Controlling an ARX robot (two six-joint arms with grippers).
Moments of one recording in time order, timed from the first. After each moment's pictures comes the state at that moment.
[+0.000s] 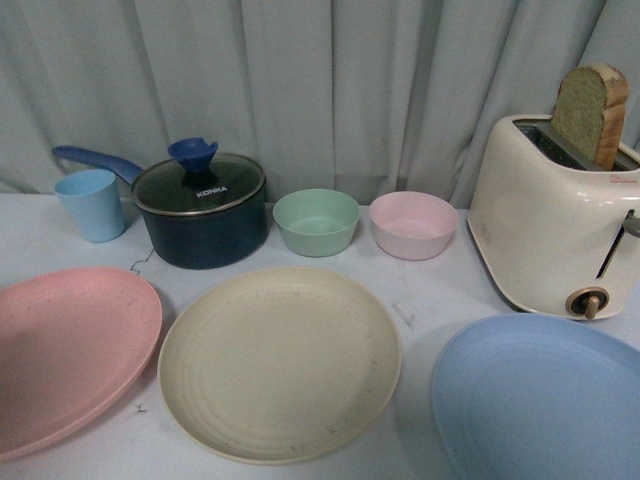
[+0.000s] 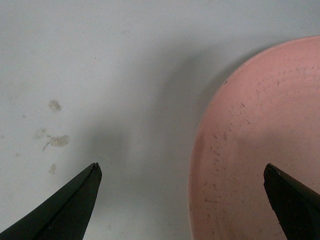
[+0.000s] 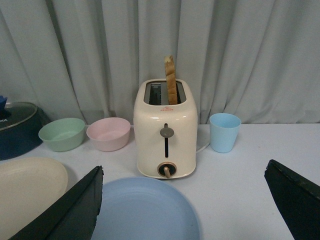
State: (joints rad) left arm 0.46 1.95 0.73 0.46 0.18 0.19; right arm 0.00 0.00 0.01 0.00 0.00 0.00
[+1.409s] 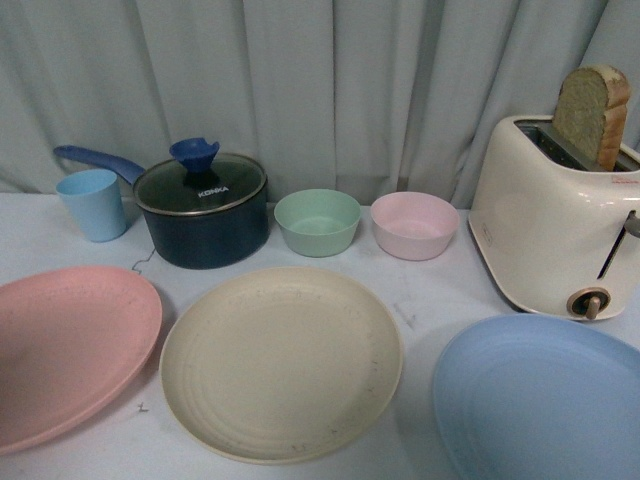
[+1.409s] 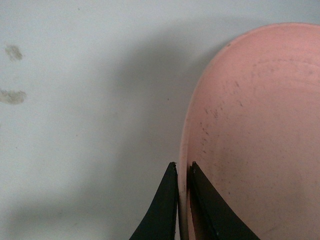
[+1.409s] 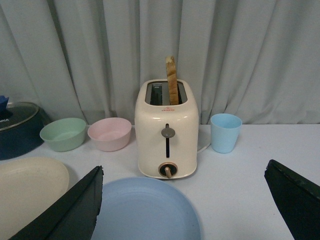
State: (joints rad) left arm 0.46 2.05 0.69 0.60 0.21 -0.02; right arm 0.00 0.00 0.01 0.00 0.00 0.00
